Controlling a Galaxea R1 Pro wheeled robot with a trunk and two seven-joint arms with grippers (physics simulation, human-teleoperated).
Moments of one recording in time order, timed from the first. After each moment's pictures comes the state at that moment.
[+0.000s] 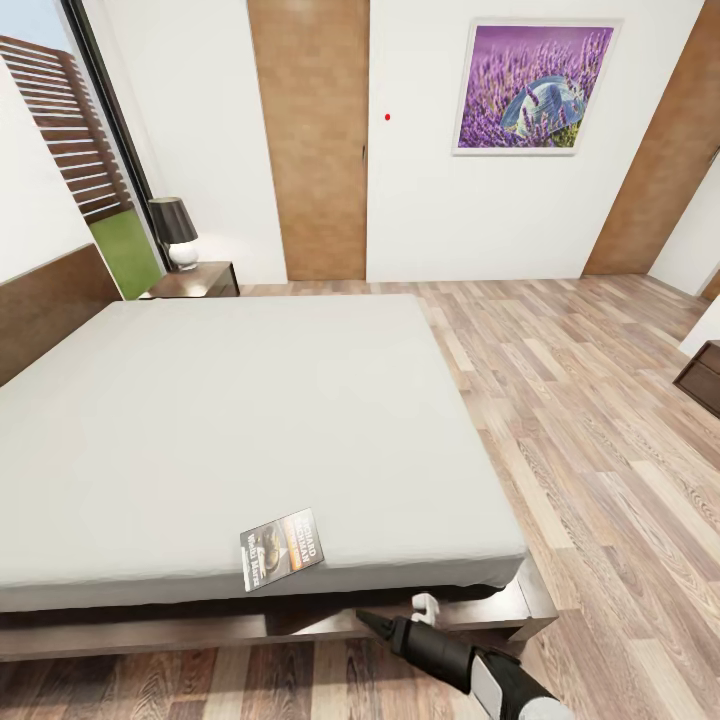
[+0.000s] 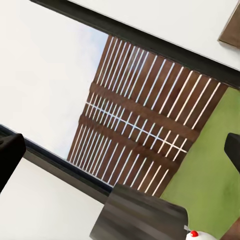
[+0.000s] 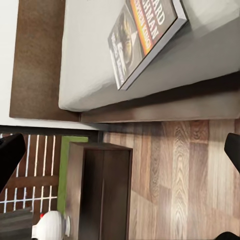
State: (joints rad) left arm -0.36 0.72 -0.24 -0.54 0.36 0.24 1.36; right arm -0.57 0.14 -0.80 -0.23 0.44 0.17 1.07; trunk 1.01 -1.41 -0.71
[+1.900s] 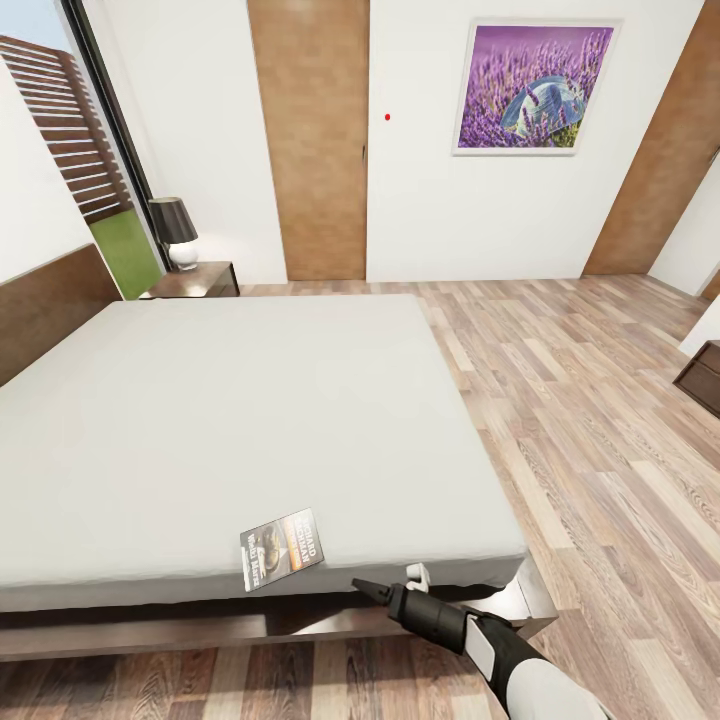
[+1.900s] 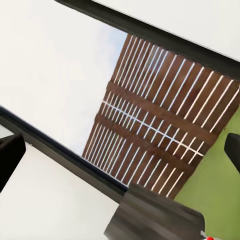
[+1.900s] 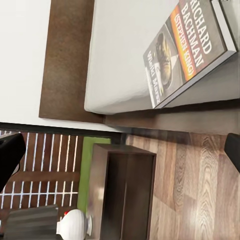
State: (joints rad) left arm -0.36 0.72 -0.24 -0.54 0.36 0.24 1.45; right arm -0.66 0.14 -0.80 -0.22 0.44 0.26 1.15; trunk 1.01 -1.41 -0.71
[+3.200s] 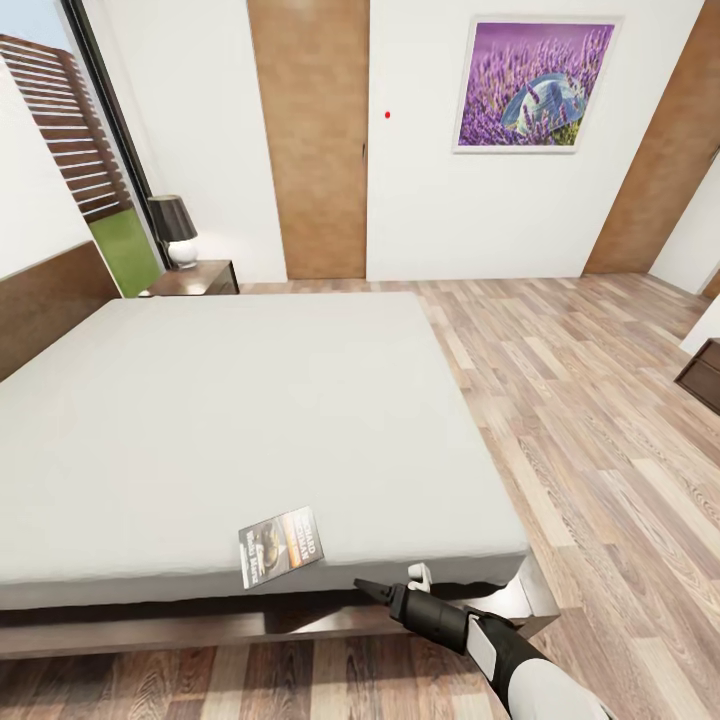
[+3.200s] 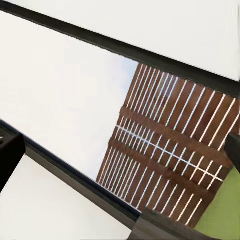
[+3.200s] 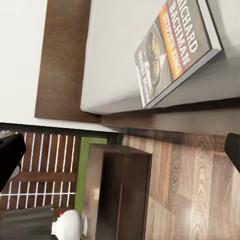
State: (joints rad) left arm -0.36 0.70 -0.29 -0.54 0.26 0.26 1.51; right arm -0.65 0.14 -0.80 -0.22 0.44 0.25 1.15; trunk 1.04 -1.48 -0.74
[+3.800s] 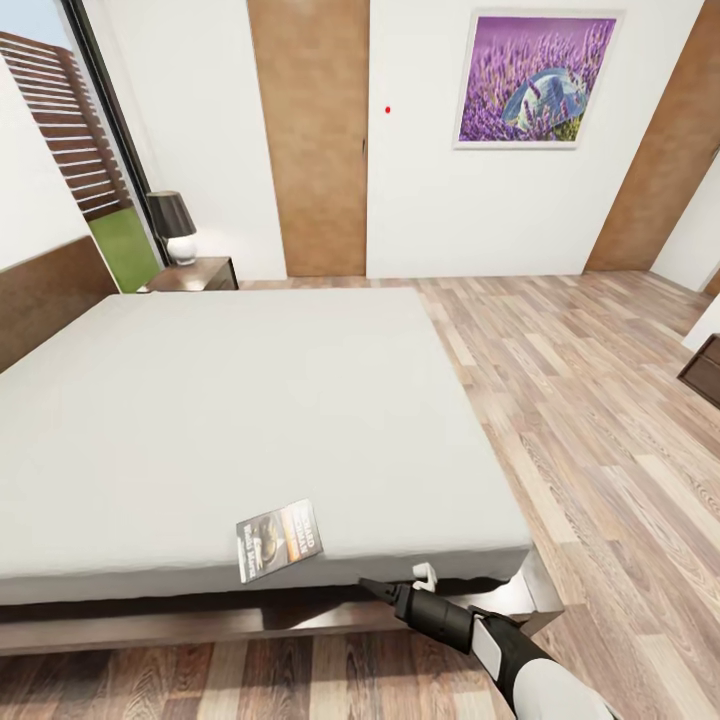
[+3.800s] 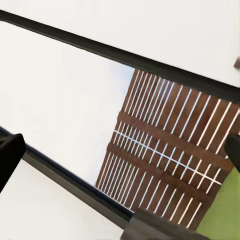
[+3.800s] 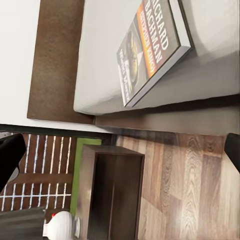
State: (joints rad) left arm -0.37 0.67 -0.30 -0.54 0.23 0.28 1.52; right arm -0.65 0.12 -0.80 -0.22 0.44 0.25 1.15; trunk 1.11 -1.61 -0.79
